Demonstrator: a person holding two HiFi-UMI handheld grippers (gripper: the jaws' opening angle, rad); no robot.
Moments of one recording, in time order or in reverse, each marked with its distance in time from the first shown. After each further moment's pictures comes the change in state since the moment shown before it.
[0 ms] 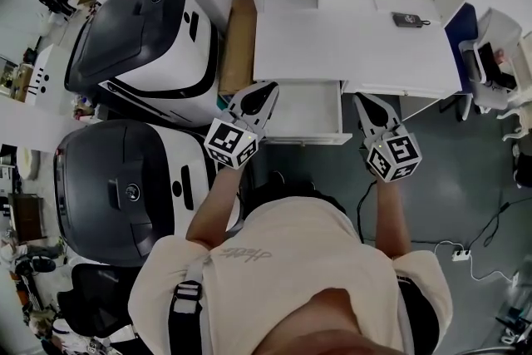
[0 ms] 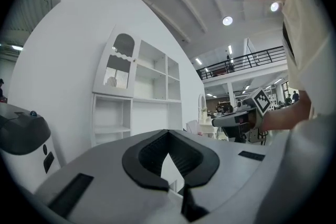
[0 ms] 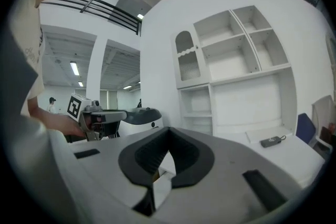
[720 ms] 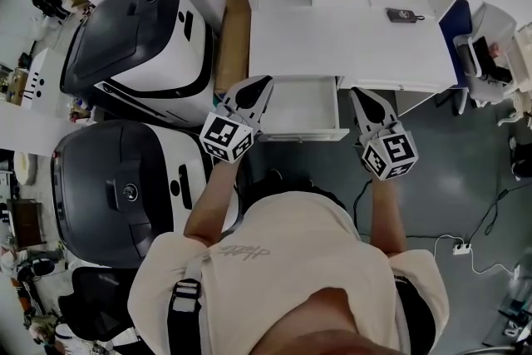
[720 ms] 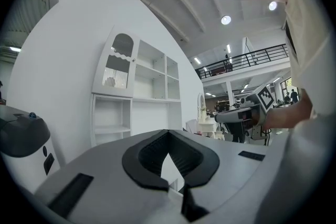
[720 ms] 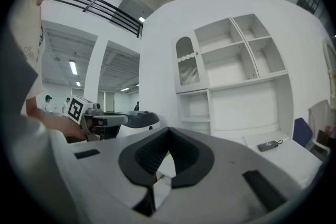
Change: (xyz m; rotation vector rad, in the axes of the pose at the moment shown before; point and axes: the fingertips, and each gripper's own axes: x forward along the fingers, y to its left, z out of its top) left arm -0.001 0.005 0.001 0.015 0.008 -0.012; right arm -0.006 0.010 0.012 -0.020 -0.051 -0.033
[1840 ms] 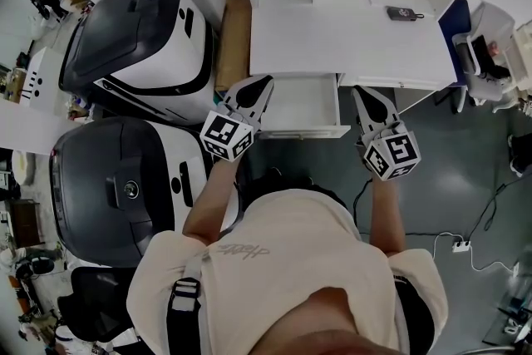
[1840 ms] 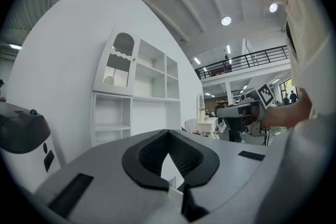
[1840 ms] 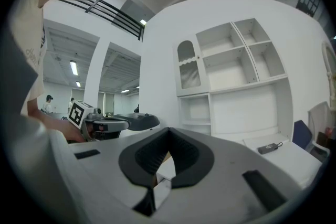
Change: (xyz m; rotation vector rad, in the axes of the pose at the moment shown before) left arm -0.011 0.000 -0.007 -0.013 0.005 -0.015; right arm -0.006 0.012 0.009 -0.011 -0.030 -0.009
